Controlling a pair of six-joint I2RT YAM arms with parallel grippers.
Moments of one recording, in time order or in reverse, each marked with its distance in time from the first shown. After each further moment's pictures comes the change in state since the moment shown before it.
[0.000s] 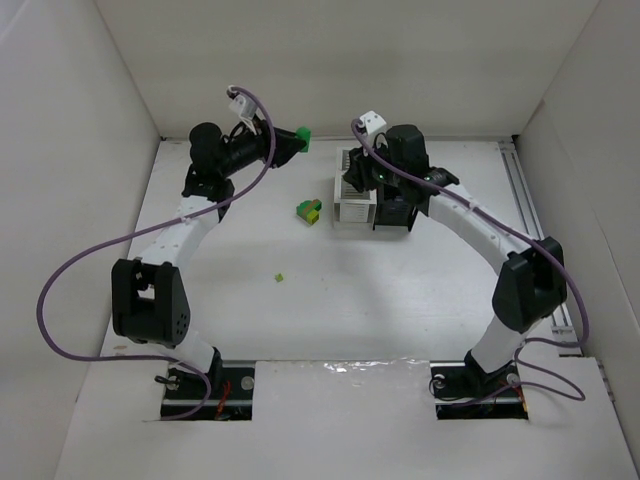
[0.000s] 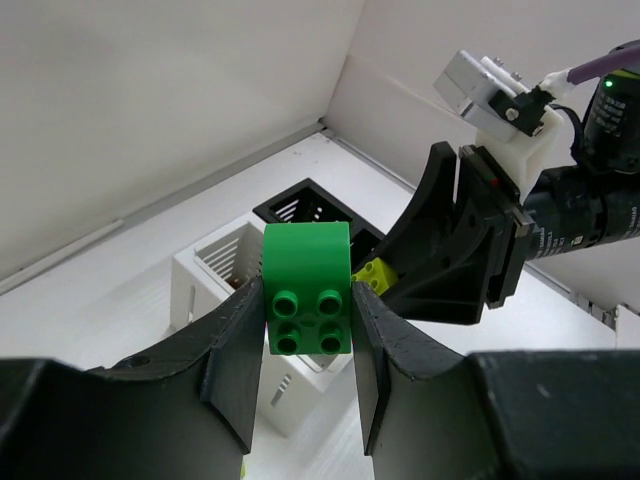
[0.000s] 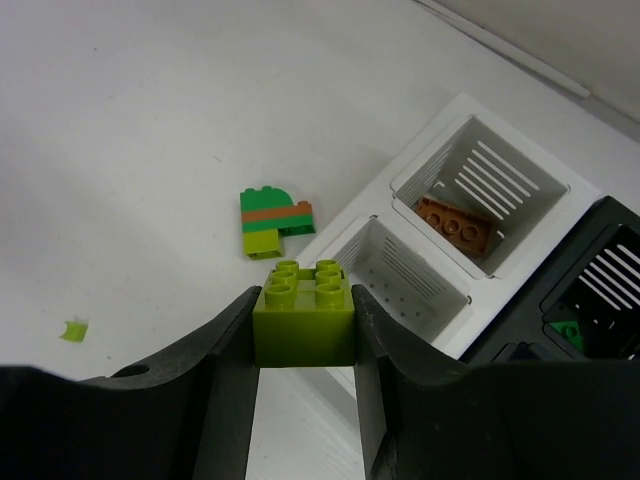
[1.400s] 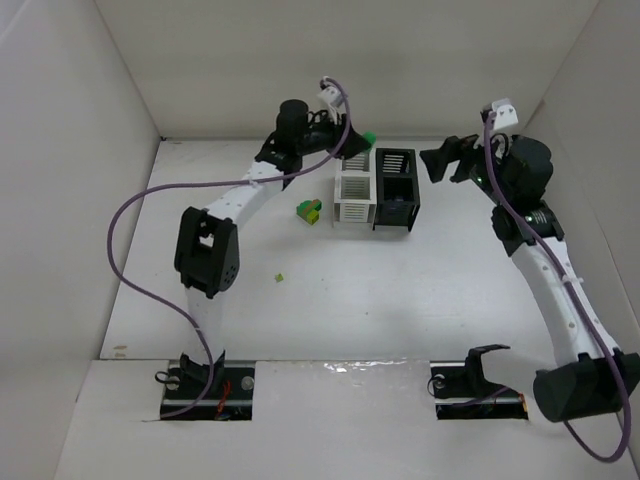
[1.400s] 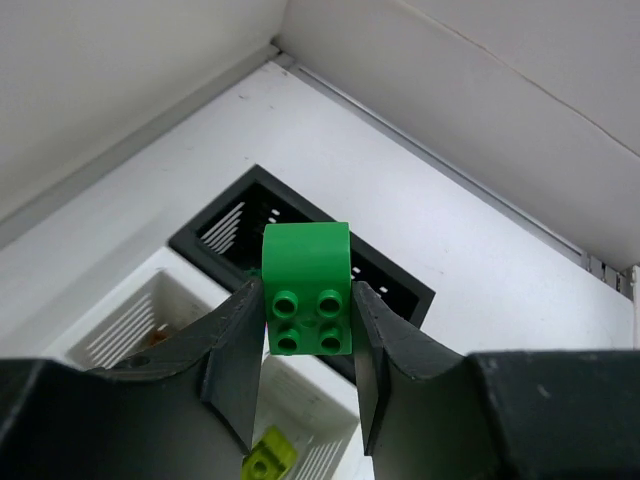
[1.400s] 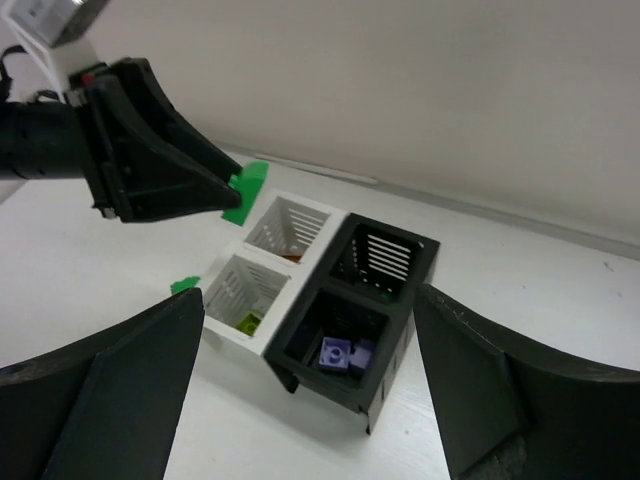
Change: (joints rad) left arm -0.257 0.462 0.536 -0.312 -0.115 0.133; right arm -0.347 -0.534 -0.276 0.121 -0.082 0.121
